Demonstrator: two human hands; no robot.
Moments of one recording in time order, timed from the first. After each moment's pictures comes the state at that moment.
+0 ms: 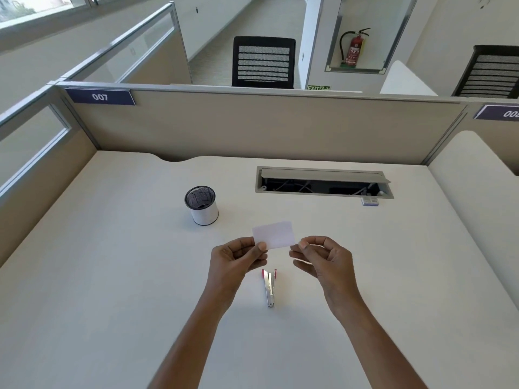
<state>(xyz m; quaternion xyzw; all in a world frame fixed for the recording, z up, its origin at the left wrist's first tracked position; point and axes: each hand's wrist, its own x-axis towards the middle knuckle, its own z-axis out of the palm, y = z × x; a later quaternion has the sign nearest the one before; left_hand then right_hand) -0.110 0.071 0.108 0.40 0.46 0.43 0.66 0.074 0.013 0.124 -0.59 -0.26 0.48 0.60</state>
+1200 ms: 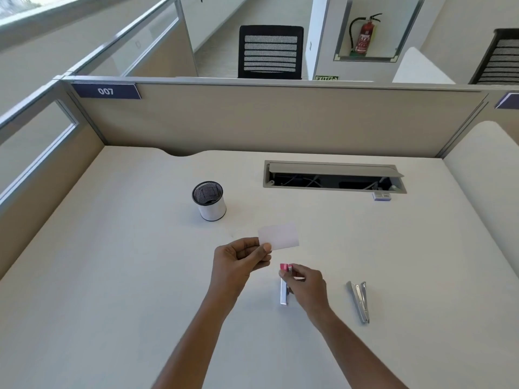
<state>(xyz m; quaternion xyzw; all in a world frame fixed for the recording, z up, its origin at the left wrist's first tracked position) -0.120 0.071 0.107 0.40 0.50 0.42 0.65 0.046 0.028 -0.008 -0.74 -0.34 0.41 0.40</state>
